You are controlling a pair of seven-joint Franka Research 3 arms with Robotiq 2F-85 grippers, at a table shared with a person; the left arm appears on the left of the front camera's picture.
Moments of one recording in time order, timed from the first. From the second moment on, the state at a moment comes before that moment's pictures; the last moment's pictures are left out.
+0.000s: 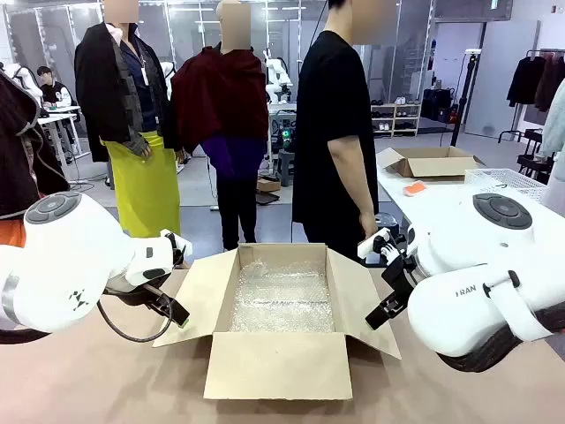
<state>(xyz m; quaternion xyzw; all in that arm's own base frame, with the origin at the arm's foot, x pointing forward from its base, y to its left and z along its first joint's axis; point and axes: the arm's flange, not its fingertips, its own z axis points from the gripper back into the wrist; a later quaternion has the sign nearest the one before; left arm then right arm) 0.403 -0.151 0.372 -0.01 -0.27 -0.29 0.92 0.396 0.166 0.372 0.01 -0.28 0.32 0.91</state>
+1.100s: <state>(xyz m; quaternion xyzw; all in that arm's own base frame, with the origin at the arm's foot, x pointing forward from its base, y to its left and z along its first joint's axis) 0.403 -0.152 0.372 -0.01 -0.27 -0.29 0.92 0.396 0.165 0.372 0.01 -0.28 0.32 0.91</state>
